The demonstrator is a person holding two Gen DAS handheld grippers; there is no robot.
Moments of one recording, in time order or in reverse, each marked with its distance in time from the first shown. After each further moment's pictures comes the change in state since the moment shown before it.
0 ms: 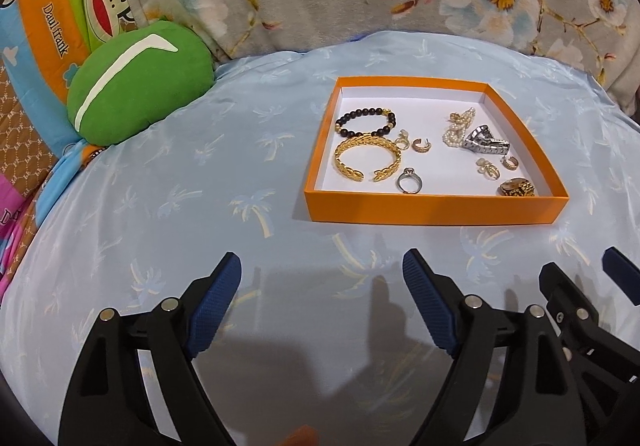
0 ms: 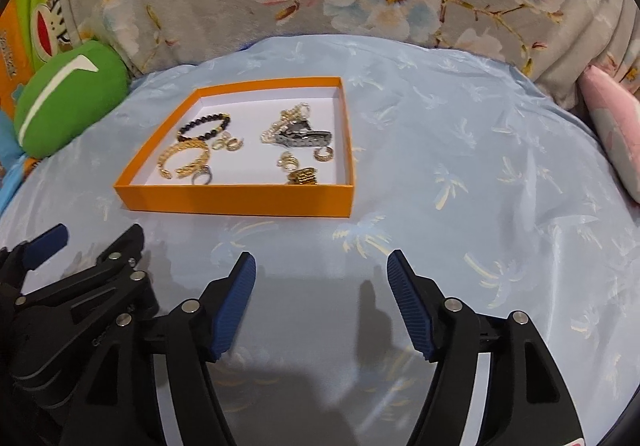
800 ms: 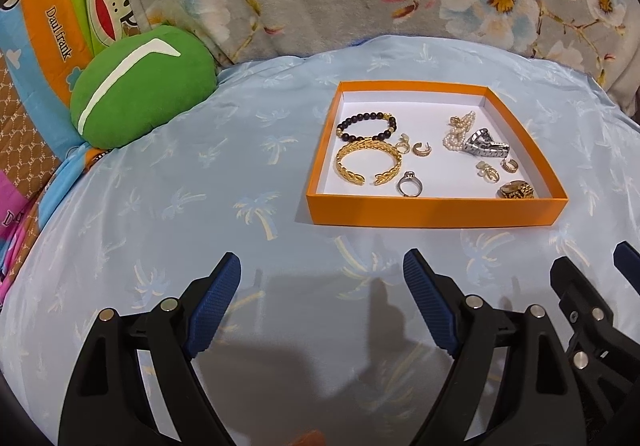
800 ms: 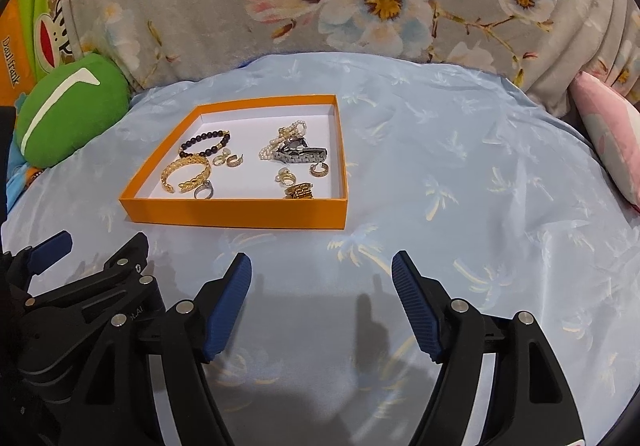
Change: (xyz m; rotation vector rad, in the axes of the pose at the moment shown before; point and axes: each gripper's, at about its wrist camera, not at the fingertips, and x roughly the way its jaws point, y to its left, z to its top) left arm -0.004 -0.001 0.000 0.003 -0.018 0.009; right arm -0.012 -0.008 -0.001 0.037 -0.063 0.051
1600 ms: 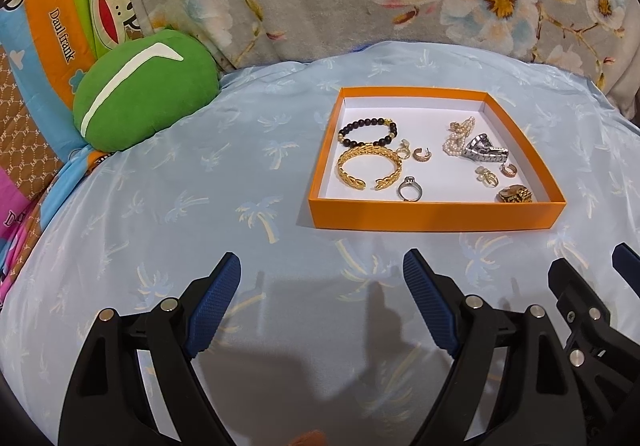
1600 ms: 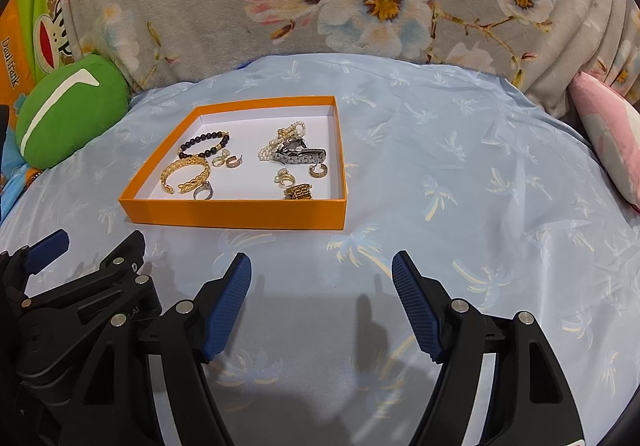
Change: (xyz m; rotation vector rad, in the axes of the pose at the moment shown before) left arm -0.005 0.003 0.000 -0.006 -0.017 0.002; right arm 0.000 0.000 0.000 -0.001 -0.002 -0.002
